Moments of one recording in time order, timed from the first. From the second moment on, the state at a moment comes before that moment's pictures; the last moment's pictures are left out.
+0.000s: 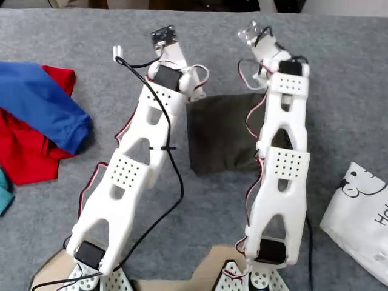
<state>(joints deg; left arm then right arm) 21.6 67.5 -92.9 93.5 30.4 6.1 64.8 -68.9 66.6 37.5</state>
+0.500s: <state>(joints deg) 24.0 67.3 -84.0 87.1 30.3 11.3 63.6 -92.3 101.3 38.9</state>
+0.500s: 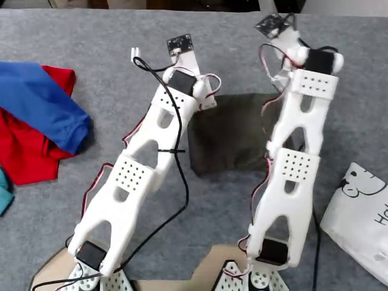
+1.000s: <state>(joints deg) 19.9 72.3 -83.4 79.3 30.3 8.5 38.9 -45.1 100.9 37.8</state>
